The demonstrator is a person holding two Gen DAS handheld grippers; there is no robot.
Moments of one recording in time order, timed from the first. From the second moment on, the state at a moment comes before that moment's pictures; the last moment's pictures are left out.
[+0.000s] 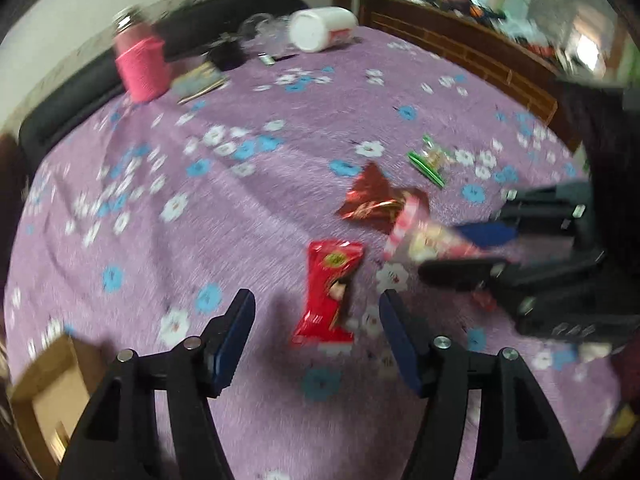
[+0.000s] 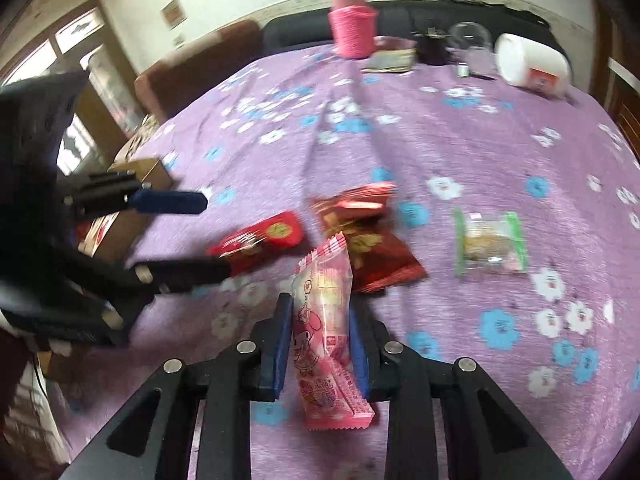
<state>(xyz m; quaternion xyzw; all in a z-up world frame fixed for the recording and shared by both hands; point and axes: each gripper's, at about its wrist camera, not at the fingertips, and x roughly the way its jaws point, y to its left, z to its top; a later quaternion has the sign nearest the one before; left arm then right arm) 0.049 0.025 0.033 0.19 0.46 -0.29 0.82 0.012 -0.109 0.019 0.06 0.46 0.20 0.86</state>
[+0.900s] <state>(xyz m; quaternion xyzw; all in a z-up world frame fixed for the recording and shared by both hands) -0.011 0.241 0.095 -0.05 0.42 -0.13 0.89 -0.020 -0.030 0.069 0.09 0.41 0.28 0.86</state>
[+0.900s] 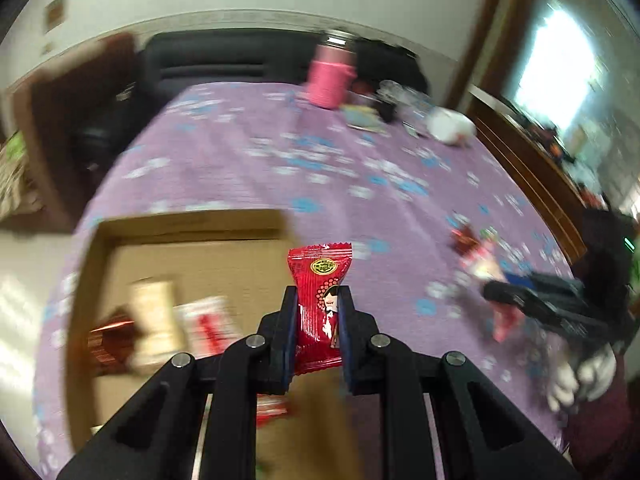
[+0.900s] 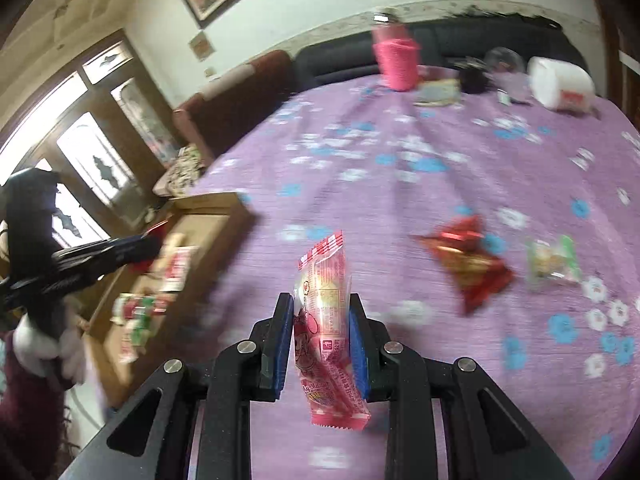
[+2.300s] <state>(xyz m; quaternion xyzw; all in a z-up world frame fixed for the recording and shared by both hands) -0.082 0.205 0.106 -0.19 0.37 -0.14 0.90 0.006 -0.051 0.068 0.13 0.43 0.12 0.88</state>
